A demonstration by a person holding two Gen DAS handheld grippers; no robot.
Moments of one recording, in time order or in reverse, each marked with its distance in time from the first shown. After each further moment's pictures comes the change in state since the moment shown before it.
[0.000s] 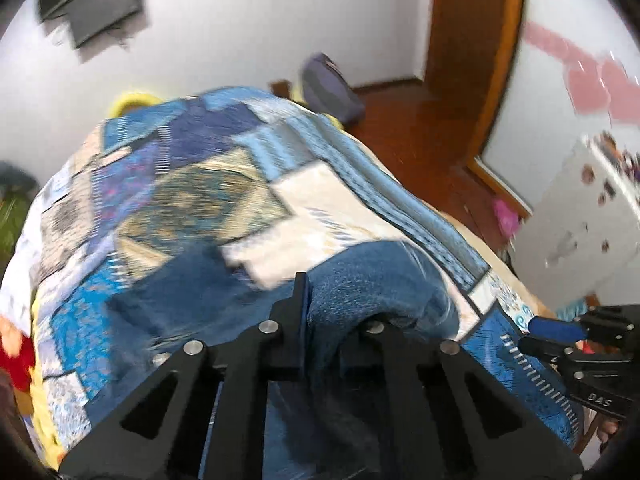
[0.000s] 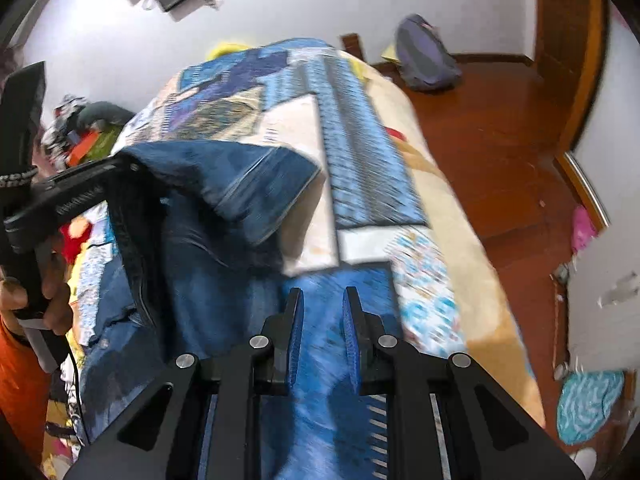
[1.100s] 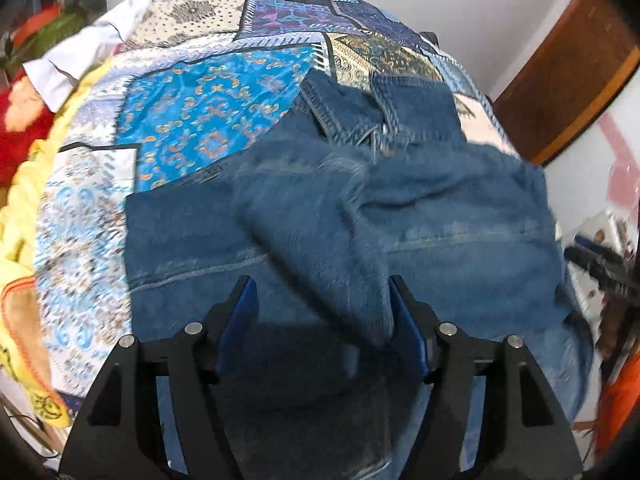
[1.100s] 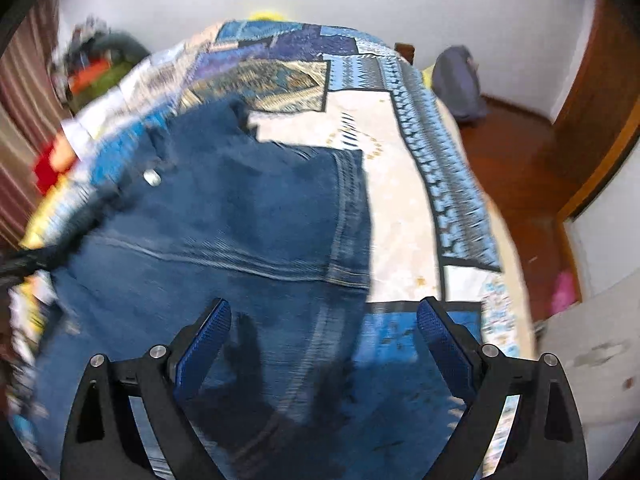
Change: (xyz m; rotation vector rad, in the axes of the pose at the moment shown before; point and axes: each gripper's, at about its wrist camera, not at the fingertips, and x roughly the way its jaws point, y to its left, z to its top) left arm -0.028 0.200 -0.192 -0.437 0.188 -0.050; right arm 0.053 0.090 -0.001 -0.210 0.029 -0.096
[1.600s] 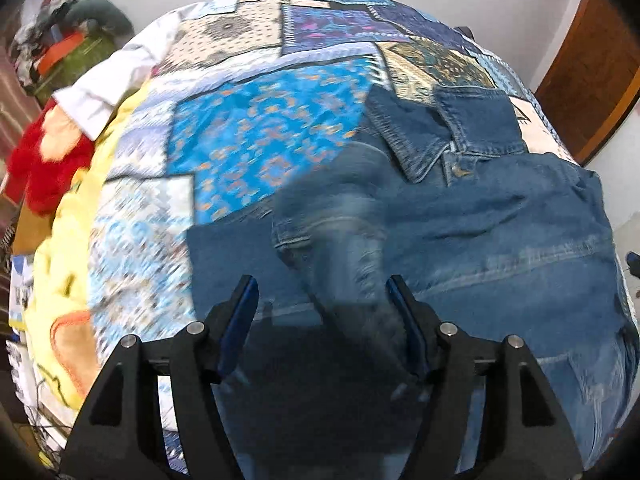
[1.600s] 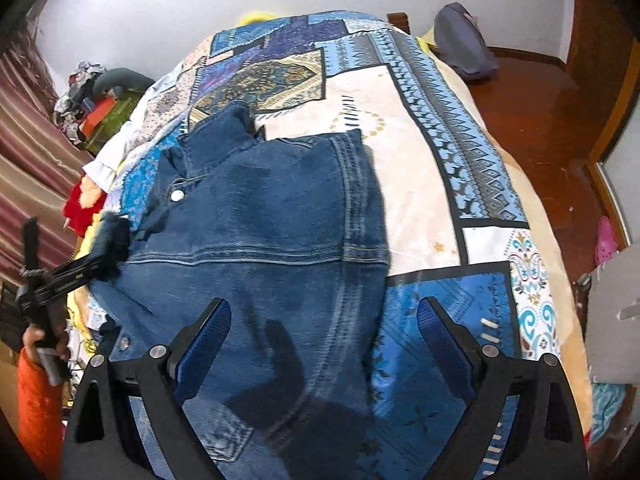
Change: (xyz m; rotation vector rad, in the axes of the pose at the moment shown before) left arm -0.011 0.029 0.007 0.036 -0.021 0.205; right arm -0.005 -0.018 -0.008 0.145 0.056 0.131
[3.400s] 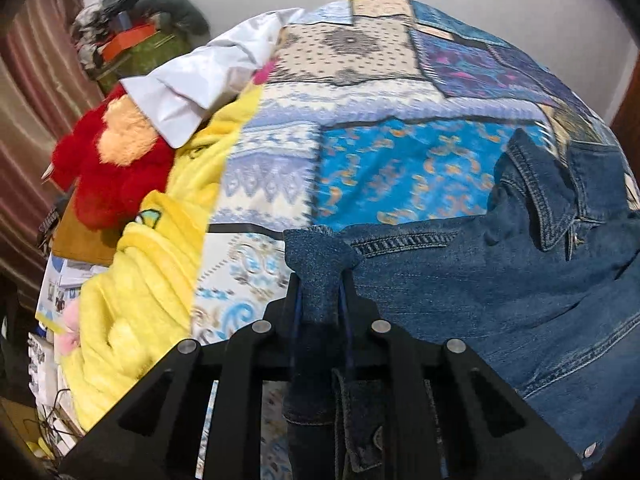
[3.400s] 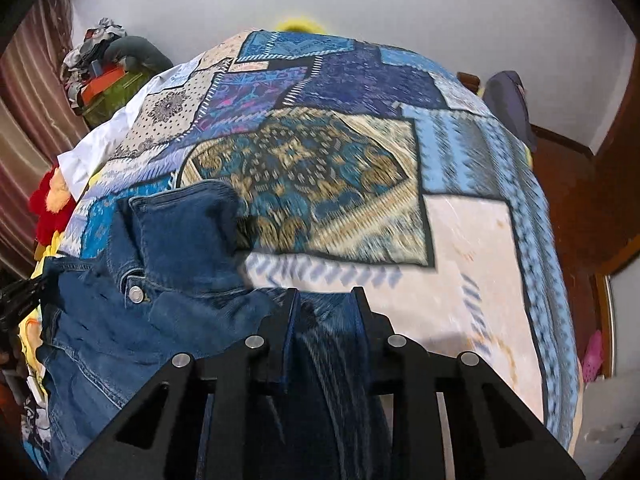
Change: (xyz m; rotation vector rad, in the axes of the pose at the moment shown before) left arm 0.047 0.120 0.064 -0.144 -0.093 0.223; right arm 0.125 0.100 0.166 -0.235 -0.076 -0.075
